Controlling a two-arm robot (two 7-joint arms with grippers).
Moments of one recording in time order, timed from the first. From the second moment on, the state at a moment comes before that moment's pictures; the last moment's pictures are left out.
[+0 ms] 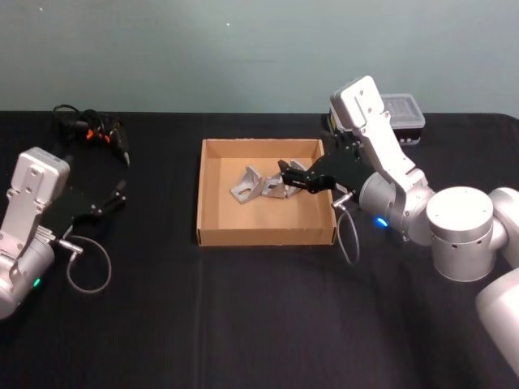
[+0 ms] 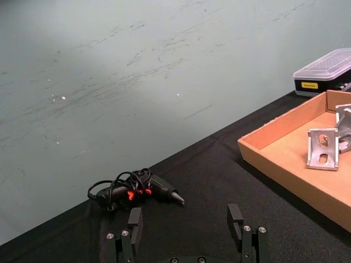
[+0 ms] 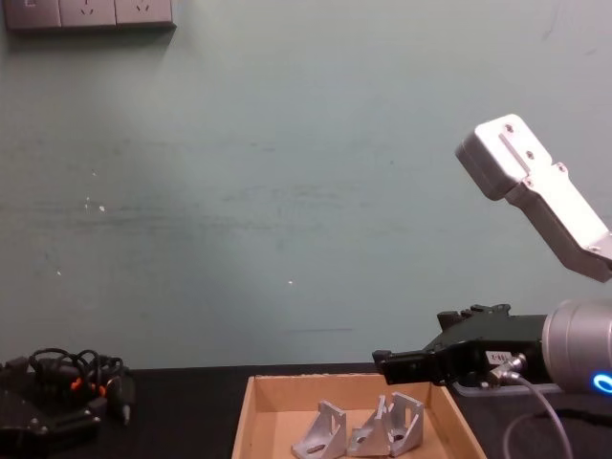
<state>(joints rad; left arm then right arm) -0.20 0.60 0.45 -1.41 -0.25 -0.12 0.03 0.40 0.28 -0.41 -1.42 0.06 0.30 0.28</state>
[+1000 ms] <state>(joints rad) -0.20 0.60 0.45 -1.41 -0.25 -0.12 0.03 0.40 0.28 -0.41 -1.42 0.06 0.31 0.28</state>
